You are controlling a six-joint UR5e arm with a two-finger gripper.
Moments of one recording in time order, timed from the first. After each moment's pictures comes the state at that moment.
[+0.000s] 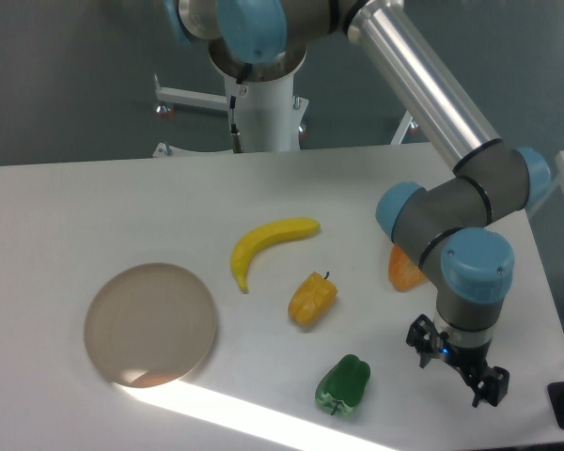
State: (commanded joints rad) arm 2.33 -2.43 -0.82 -1.20 1.50 1.23
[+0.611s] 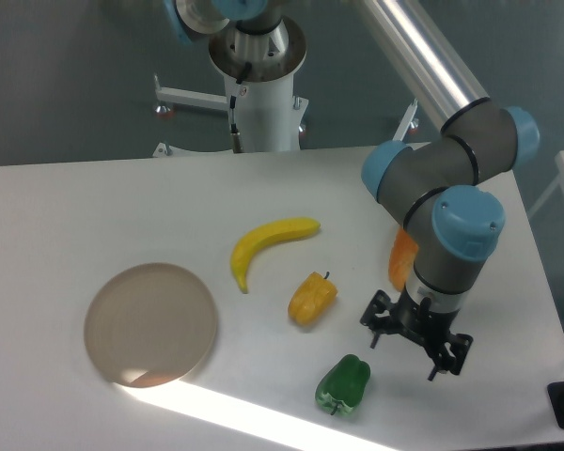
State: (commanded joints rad) arm 2.33 -2.32 -1.00 -1.22 1.27 0.85
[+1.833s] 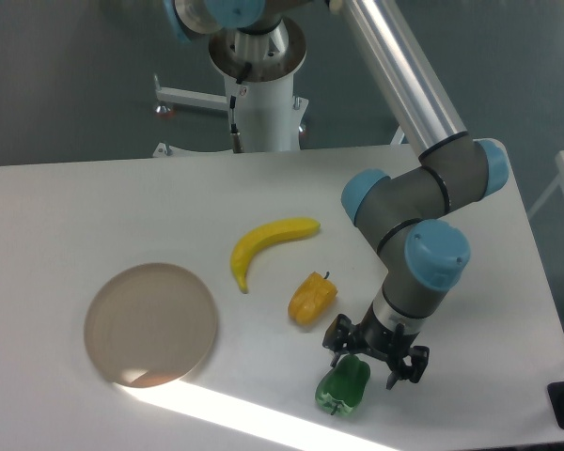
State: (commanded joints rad) arm 2.29 -2.37 -1.07 -1.08 1.27 0.79
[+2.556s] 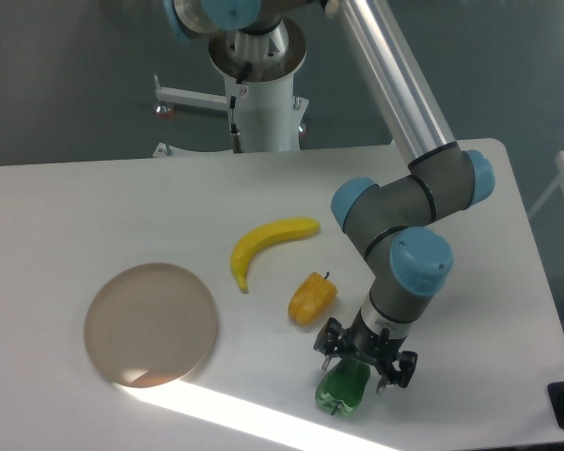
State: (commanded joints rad) arm 2.28 -2.38 -1.08 -1.08 1.27 0.81
